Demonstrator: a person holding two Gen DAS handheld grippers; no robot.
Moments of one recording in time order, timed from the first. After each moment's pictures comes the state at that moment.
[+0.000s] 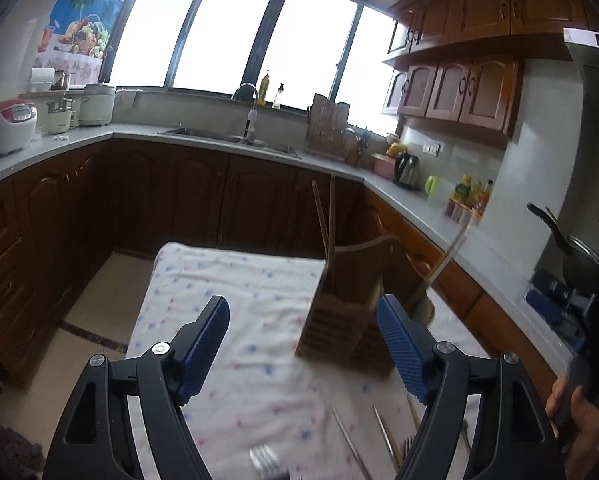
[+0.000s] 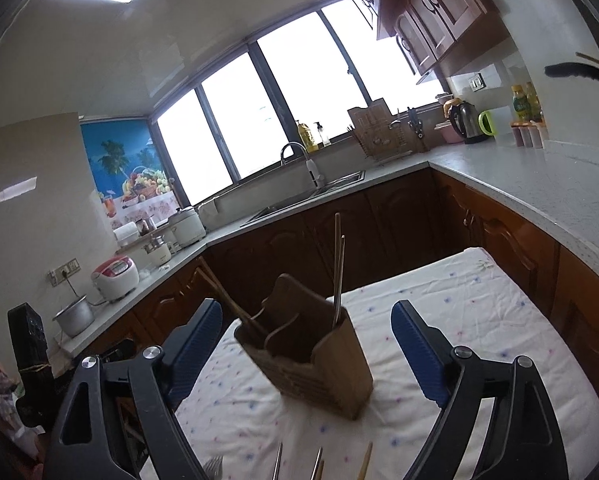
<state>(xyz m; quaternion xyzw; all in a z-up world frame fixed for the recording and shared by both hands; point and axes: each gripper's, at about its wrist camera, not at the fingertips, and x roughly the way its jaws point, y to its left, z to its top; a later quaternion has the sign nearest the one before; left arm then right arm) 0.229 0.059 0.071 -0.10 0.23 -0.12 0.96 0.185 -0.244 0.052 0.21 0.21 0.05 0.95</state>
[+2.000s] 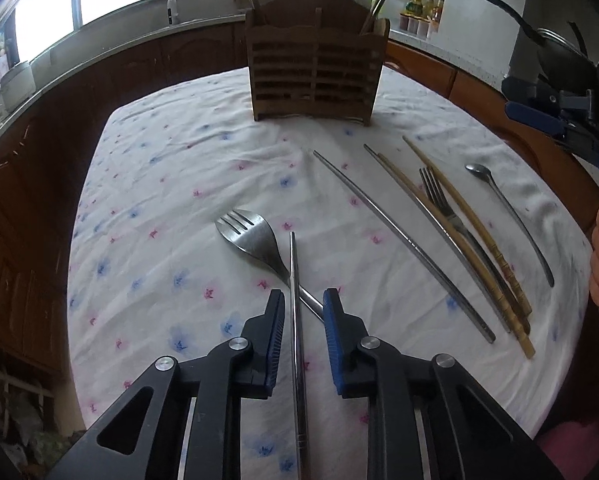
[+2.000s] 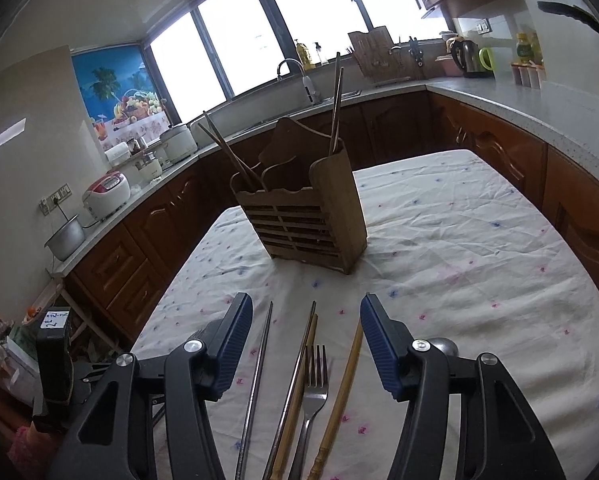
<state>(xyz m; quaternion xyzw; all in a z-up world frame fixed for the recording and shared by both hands) 0.185 0.025 -0.015 0.07 0.45 -0.20 0.87 0.135 -0.200 -0.023 0.18 0.35 0.06 0.92</state>
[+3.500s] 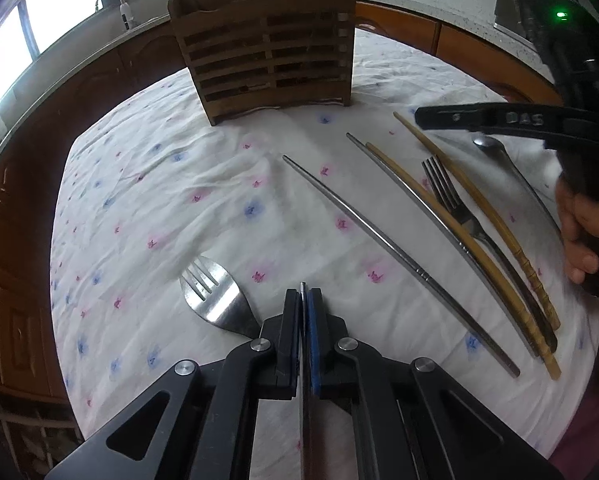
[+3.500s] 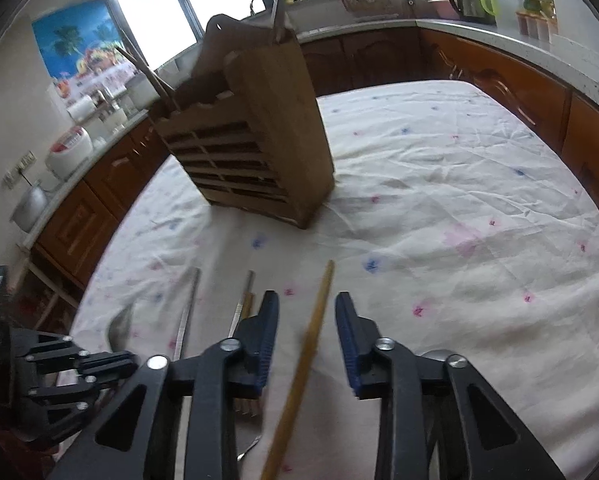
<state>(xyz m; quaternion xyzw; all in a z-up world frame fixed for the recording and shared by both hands) 0.236 -0.023 -0.029 0.15 0.48 -0.21 0.84 0.208 -0.211 -0.097 0.15 0.47 0.04 0.87</state>
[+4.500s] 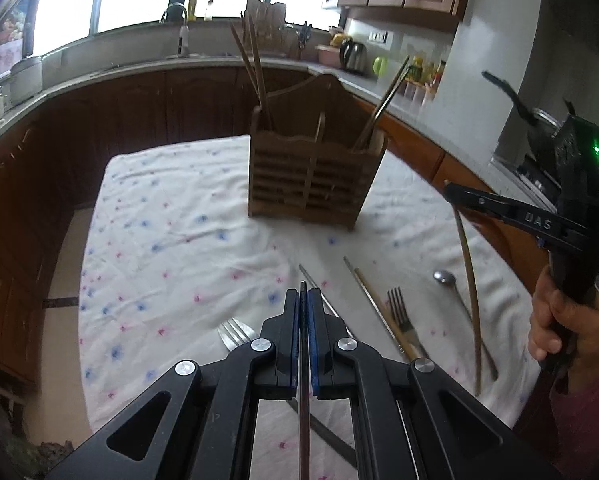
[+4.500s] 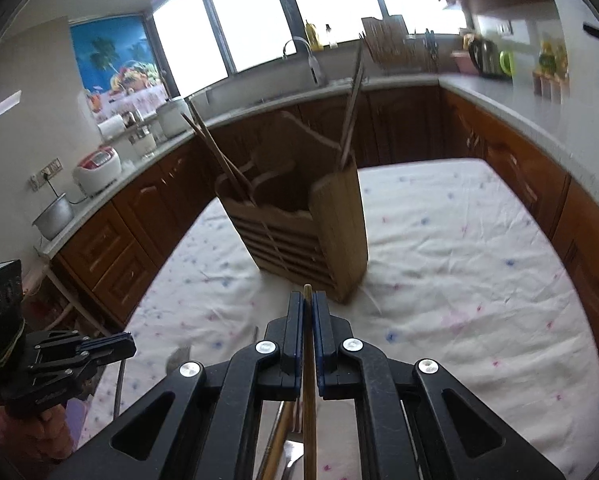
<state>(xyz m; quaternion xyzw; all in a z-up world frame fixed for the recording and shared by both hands) 0.206 0.039 0.050 -0.01 0.38 -0.21 0.90 0.190 -0.200 0.003 0.13 0.37 0.07 0.92</state>
